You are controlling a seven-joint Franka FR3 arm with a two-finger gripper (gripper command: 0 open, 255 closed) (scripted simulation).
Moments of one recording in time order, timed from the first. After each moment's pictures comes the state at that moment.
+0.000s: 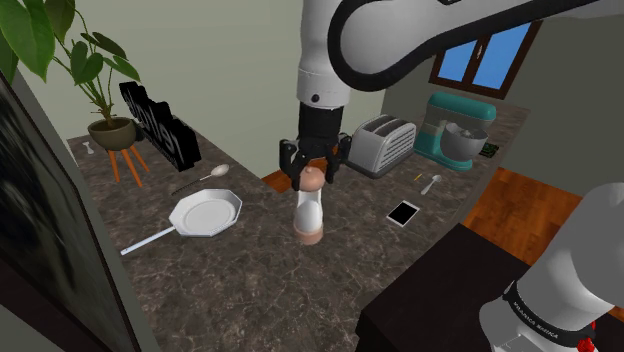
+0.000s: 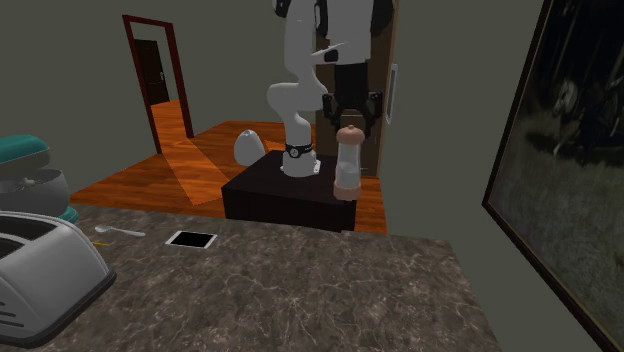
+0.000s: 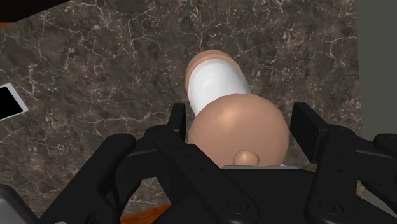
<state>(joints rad) 0.13 -0.19 0.43 -2.17 0.18 2.02 0.65</state>
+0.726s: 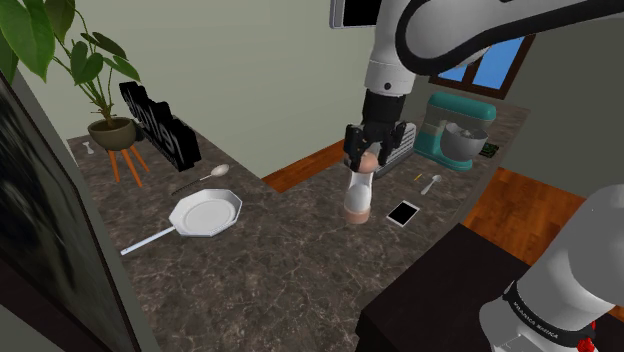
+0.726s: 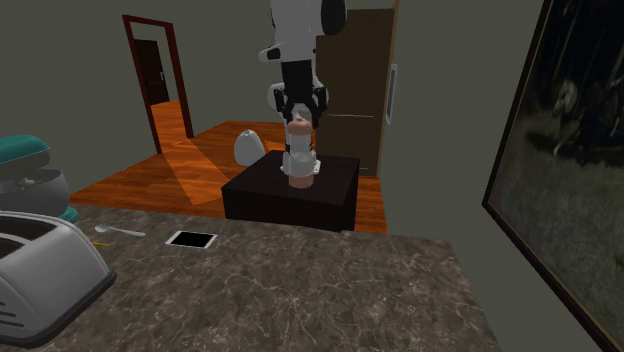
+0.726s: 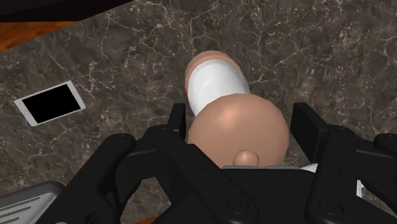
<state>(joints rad) 0.06 -0.45 0.24 -2.41 0.21 1.96 0.38</state>
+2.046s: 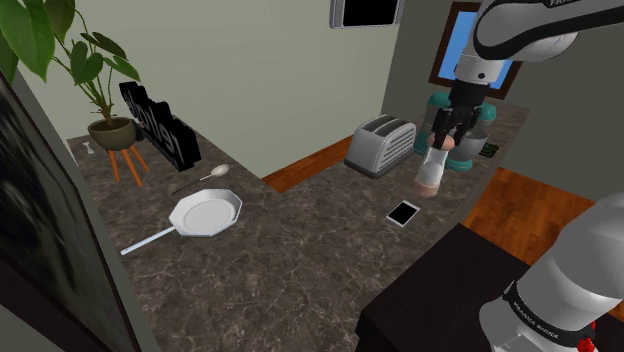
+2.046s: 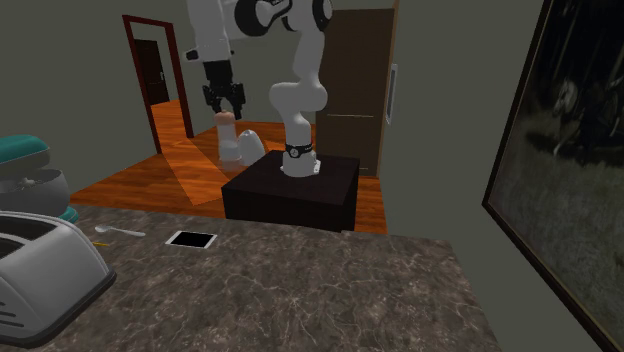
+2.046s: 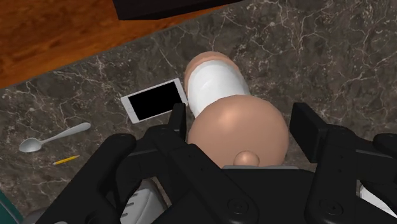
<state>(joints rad) -0.17 -0.59 -0.17 -2.52 -0.02 1.89 -0.12</state>
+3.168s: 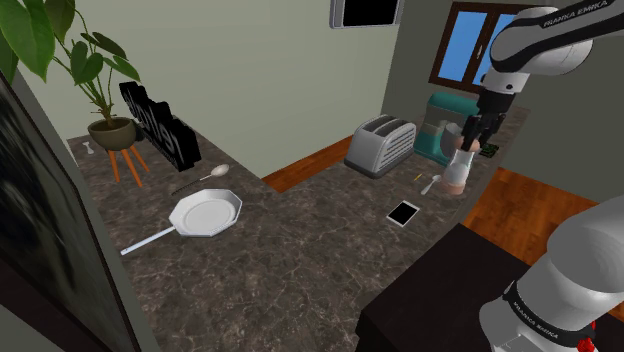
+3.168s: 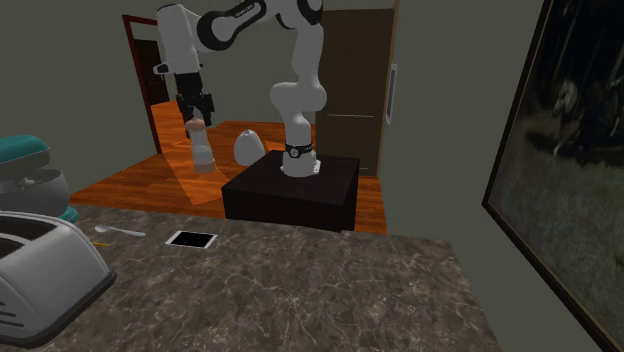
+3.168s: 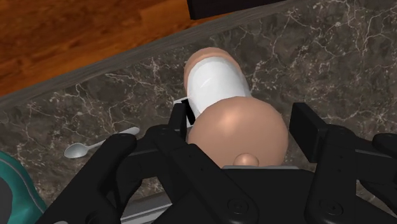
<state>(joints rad) -0.26 -0.44 -0.39 -2.47 -0.12 1.98 -0.38</state>
